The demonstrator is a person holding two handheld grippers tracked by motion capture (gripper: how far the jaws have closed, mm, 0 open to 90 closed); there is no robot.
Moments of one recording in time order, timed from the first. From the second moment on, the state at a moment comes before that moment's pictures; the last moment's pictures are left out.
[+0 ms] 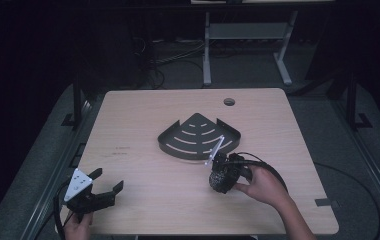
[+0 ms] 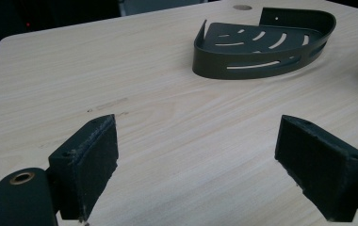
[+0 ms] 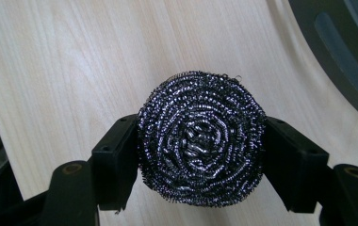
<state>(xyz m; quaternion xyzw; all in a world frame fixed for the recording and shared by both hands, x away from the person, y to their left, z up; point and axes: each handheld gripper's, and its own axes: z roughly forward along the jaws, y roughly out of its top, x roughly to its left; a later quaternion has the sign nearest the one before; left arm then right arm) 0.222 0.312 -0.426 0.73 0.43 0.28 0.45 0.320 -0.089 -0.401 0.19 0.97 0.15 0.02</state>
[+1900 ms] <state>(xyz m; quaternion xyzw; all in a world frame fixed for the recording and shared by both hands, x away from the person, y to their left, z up) 0.223 0.312 -0.425 0.73 0.42 0.28 0.46 0.377 -0.081 -0.363 0.20 0.97 0.15 0.02</state>
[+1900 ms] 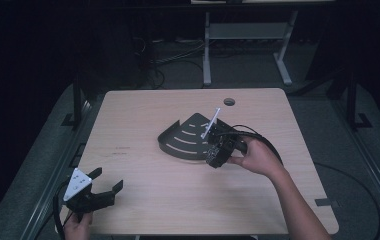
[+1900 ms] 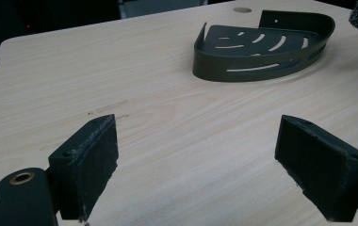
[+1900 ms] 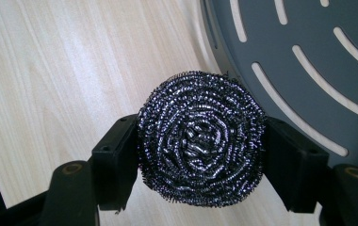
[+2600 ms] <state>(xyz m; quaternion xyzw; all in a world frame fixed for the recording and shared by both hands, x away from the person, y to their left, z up) 0.223 0.312 -0.425 0.73 0.43 0.28 0.46 0.397 -0.073 -0.356 0.20 0.97 0.14 0.01</state>
